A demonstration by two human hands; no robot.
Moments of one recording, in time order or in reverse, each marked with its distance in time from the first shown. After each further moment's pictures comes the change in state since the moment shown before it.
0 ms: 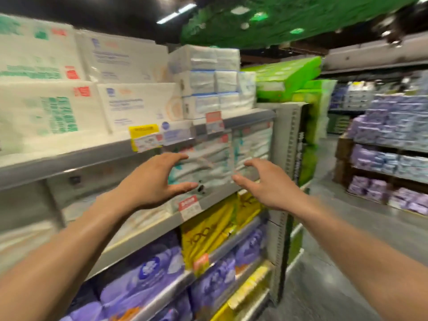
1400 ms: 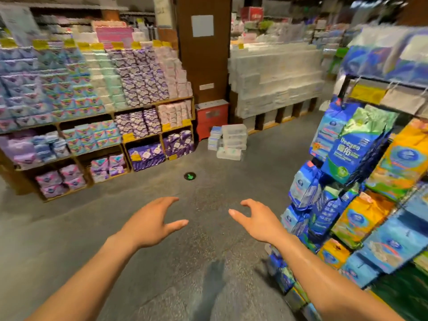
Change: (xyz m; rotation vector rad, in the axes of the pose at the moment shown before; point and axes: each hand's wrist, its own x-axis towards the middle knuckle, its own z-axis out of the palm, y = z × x) left_hand 0.600 1.025 0.654 -0.461 -0.673 1.067; right_hand -0.339 0.987 -0.414 -0.071 0.397 1.517
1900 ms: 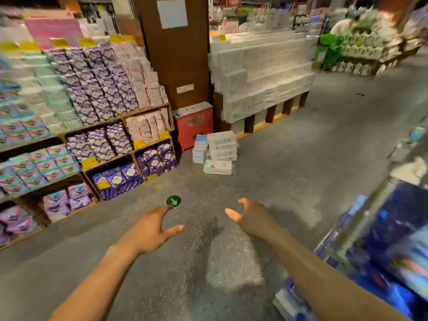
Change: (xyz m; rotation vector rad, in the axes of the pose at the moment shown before) left_hand 0.466 -0.073 -0.008 -0.053 -0.107 -0.007; right_hand 0.444 0.040 -0.101 0.011 -0.035 0.138
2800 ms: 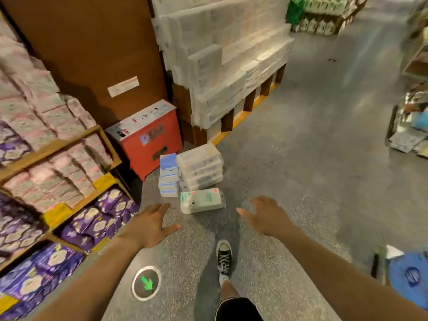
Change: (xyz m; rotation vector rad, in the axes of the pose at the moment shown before) left_hand 0.887 -0.154 -0.058 0.174 -0.253 0.176; right_hand 0.785 0.014 -0.156 -0.175 0.007 0.309
